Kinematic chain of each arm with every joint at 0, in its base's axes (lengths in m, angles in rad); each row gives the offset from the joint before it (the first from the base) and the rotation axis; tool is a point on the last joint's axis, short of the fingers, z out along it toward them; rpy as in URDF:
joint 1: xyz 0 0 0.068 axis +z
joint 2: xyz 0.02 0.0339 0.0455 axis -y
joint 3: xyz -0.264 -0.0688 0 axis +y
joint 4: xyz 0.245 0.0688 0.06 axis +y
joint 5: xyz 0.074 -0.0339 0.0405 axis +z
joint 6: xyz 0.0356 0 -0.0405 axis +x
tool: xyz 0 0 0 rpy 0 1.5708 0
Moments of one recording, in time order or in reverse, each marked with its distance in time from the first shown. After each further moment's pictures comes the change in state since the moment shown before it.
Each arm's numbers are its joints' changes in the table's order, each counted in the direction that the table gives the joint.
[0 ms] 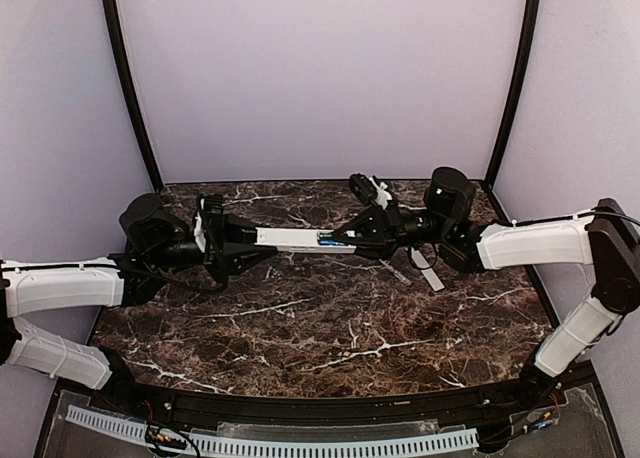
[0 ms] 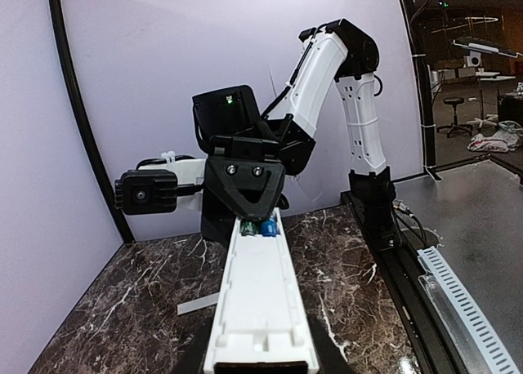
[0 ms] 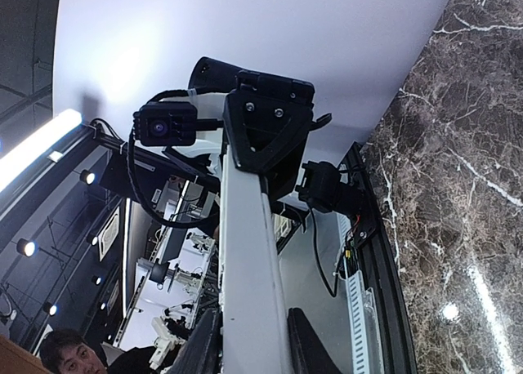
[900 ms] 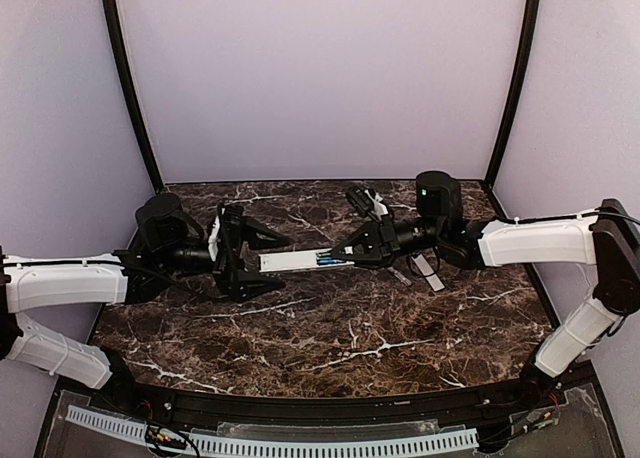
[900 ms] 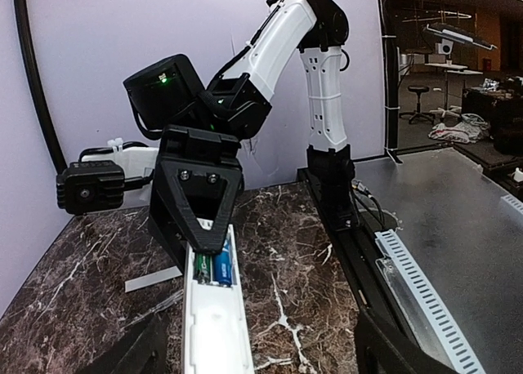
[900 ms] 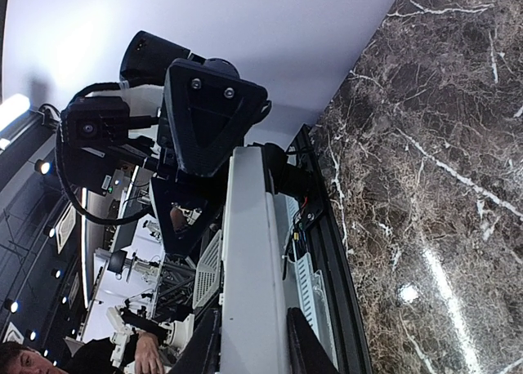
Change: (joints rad) left arm -0.049 -0.022 -0.047 0.186 -0.064 0.026; right arm 0.005 0.011 -0.027 0.332 -0.019 -0.308
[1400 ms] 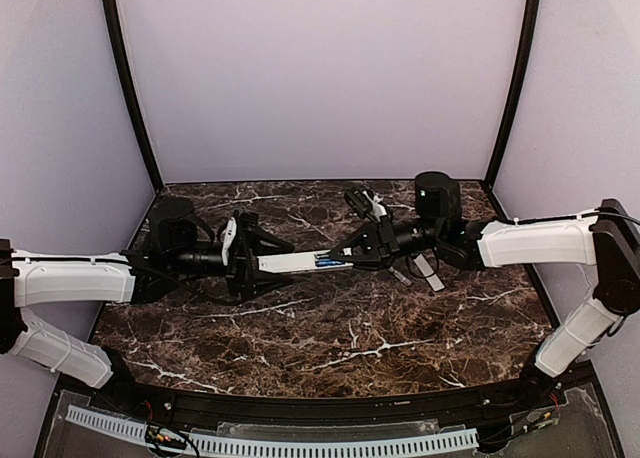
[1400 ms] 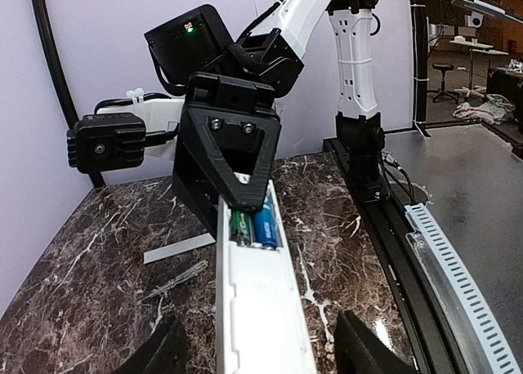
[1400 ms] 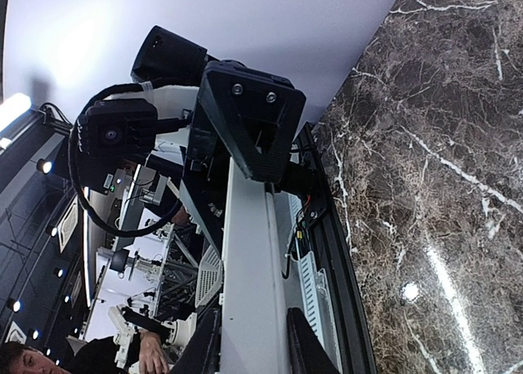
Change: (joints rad) left arm -0.018 -0.054 -0.006 0.053 0.104 0.101; right arm 0.008 0.000 -0.002 -0.004 -0.001 0.011
